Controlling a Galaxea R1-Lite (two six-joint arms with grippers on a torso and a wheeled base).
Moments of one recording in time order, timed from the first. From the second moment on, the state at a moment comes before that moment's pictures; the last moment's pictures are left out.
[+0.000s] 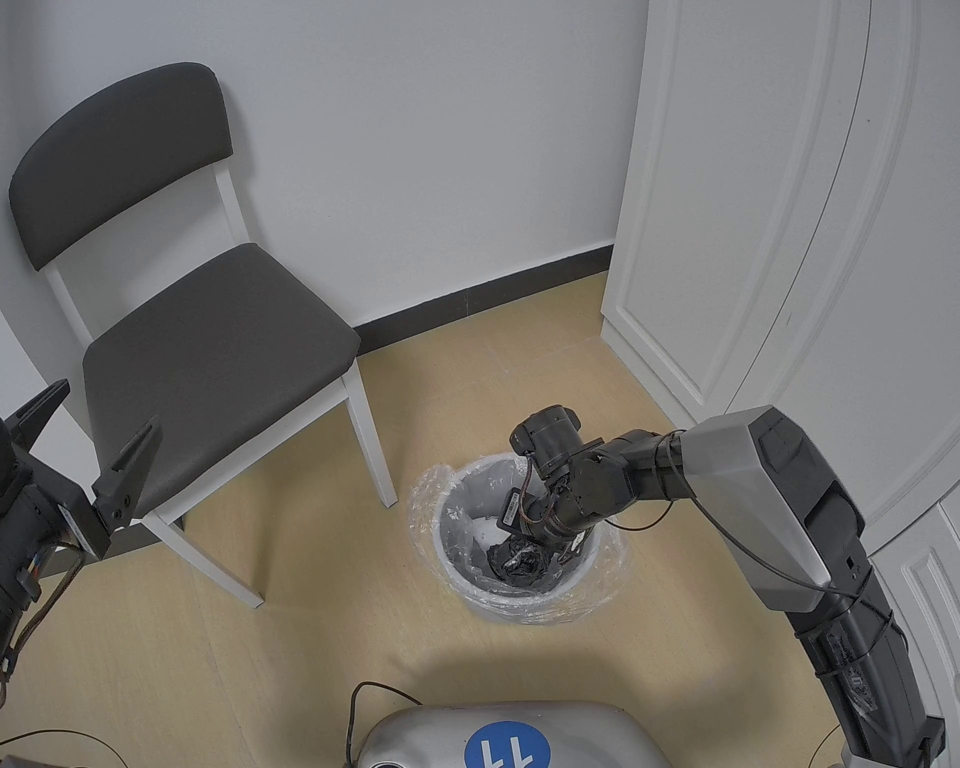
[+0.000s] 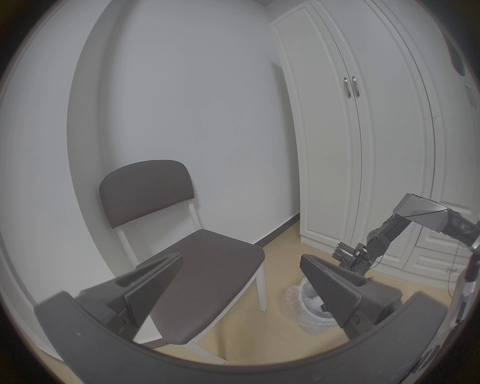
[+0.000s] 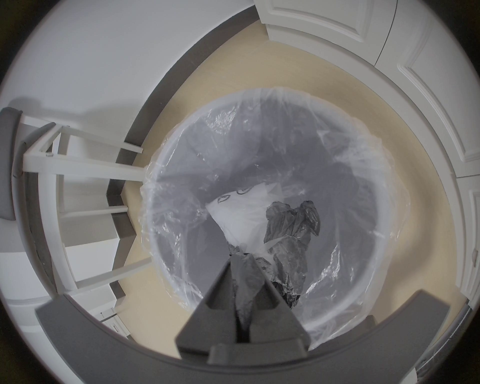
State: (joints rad) left arm -0.42 0.96 -0.34 -0.71 0.27 0.23; right arm 0.57 2.66 -2.00 0.30 0.01 0.84
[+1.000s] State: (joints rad) left arm -0.42 0.96 -0.34 -0.71 0.26 0.23; right arm 0.55 2.60 -2.00 0.22 -0.01 0.90
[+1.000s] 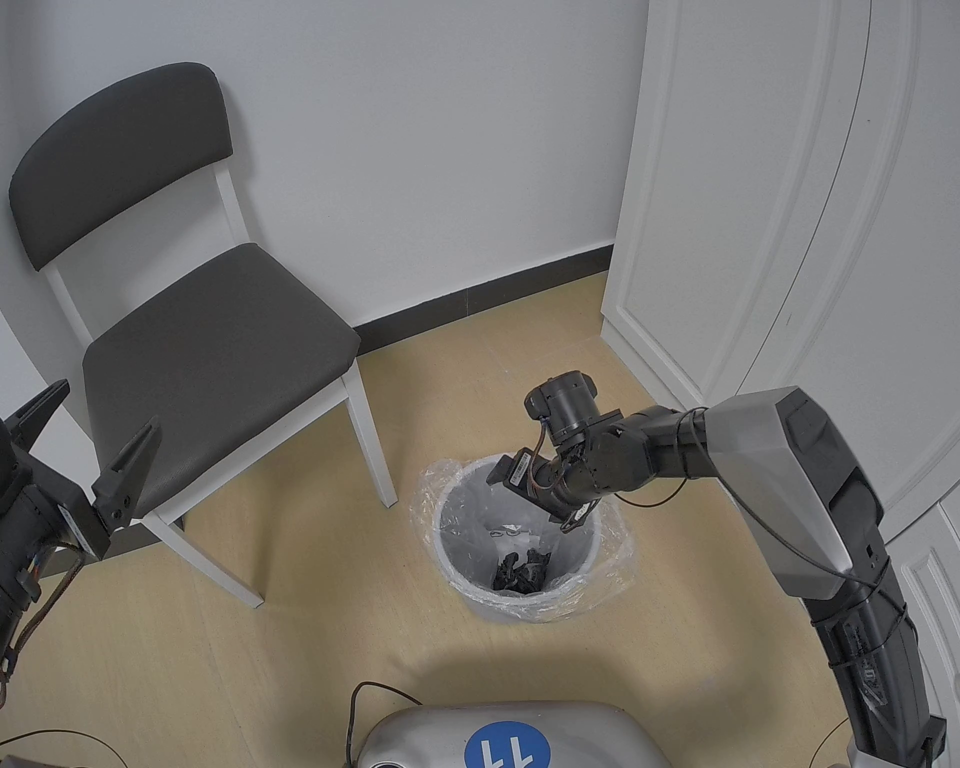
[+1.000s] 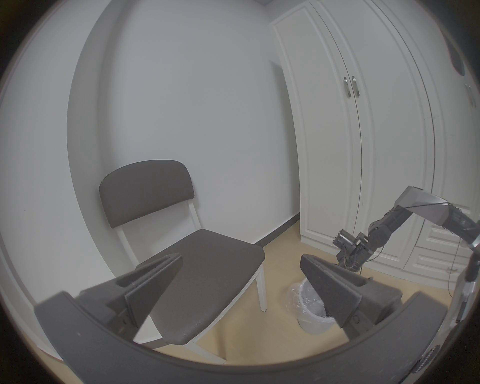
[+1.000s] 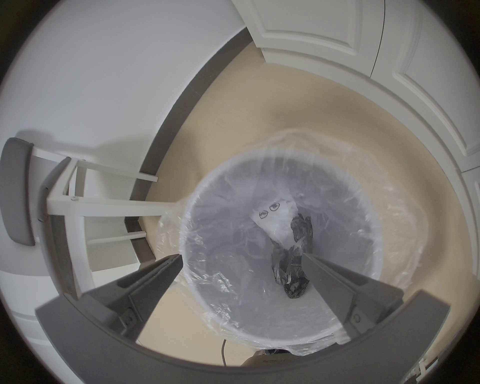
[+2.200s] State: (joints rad) left arm -0.46 1.02 -0.28 -0.72 0.26 0.25; right arm 0.34 2.41 -1.25 -0.59 -0.21 -0.03
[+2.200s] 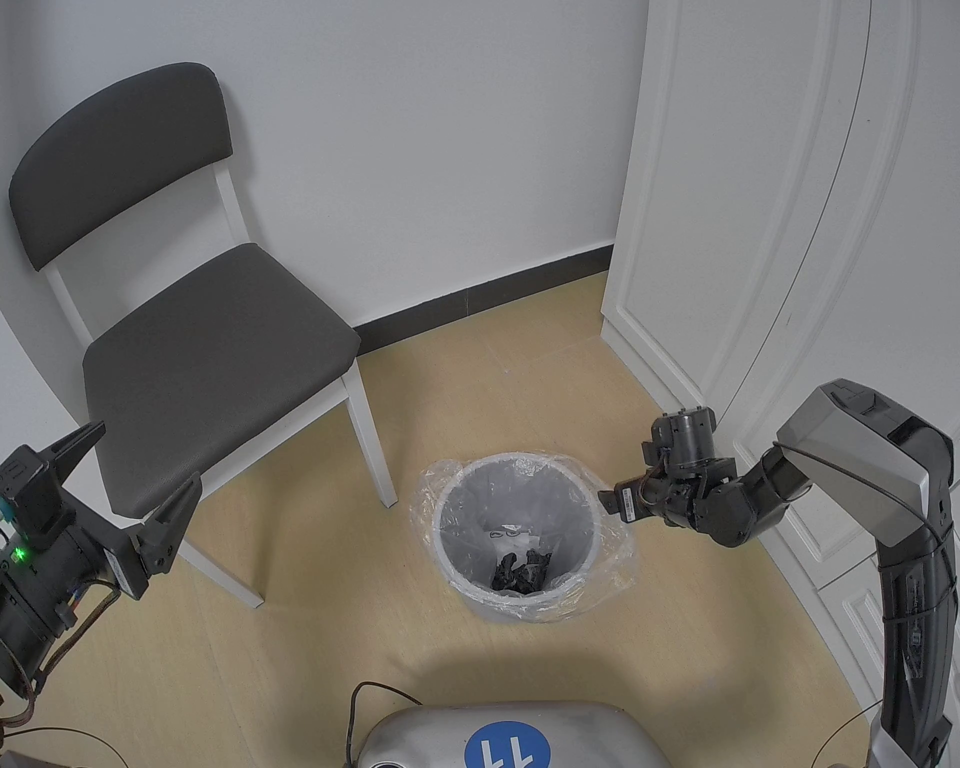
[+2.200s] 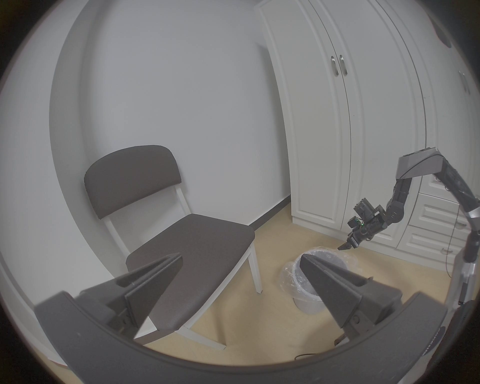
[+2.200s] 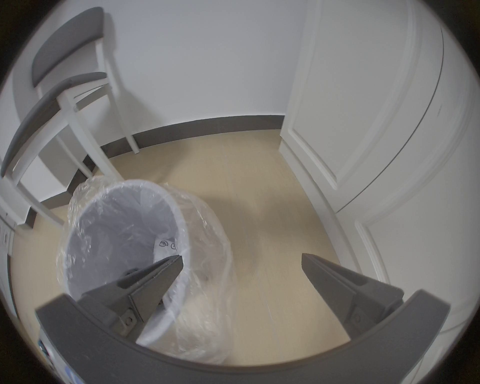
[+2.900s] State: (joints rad) left arm -0.46 1.03 -0.27 -0.72 0.26 0.25; right arm 0.28 2.57 -1.32 -0.51 -0.06 0.06
